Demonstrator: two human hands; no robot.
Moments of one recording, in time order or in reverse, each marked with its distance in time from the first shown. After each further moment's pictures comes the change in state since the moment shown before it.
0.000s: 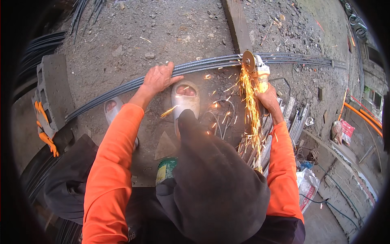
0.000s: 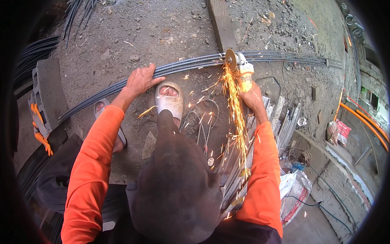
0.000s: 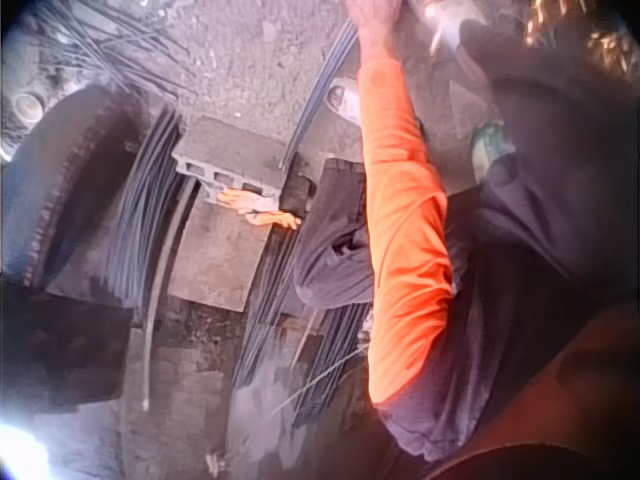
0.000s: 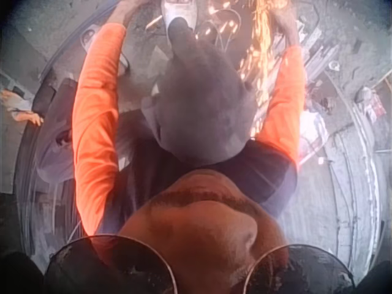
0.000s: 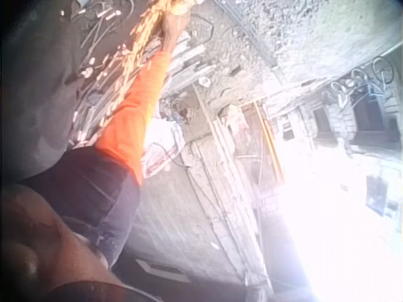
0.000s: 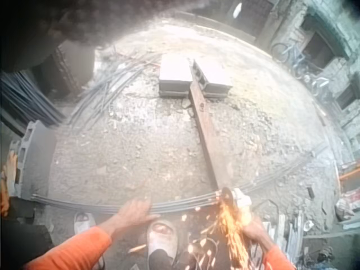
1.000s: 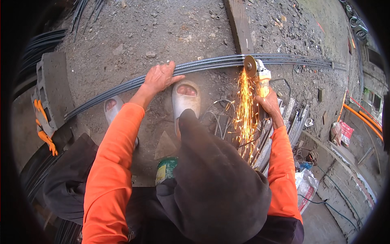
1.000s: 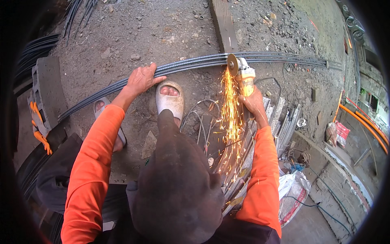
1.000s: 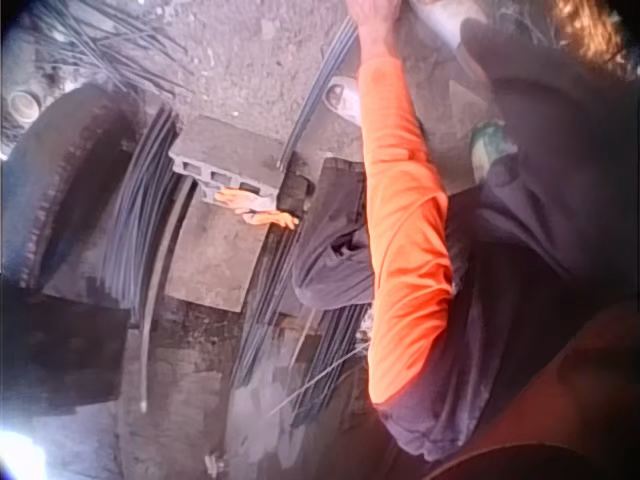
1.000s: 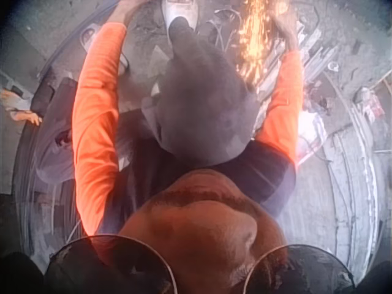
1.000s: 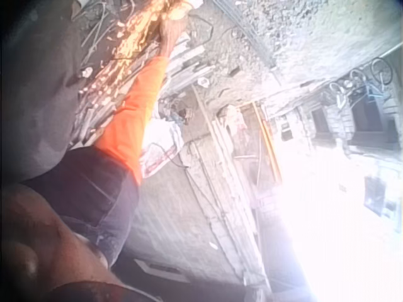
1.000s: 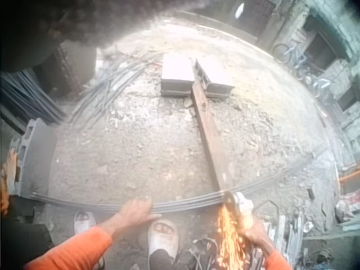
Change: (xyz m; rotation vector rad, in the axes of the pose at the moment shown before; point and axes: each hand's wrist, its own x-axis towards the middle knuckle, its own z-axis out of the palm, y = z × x) left_hand 0.001 0.000 0.002 -0.004 0.019 0.016; right_hand -0.008 0.020 -0.001 -0.189 0.029 -0.033
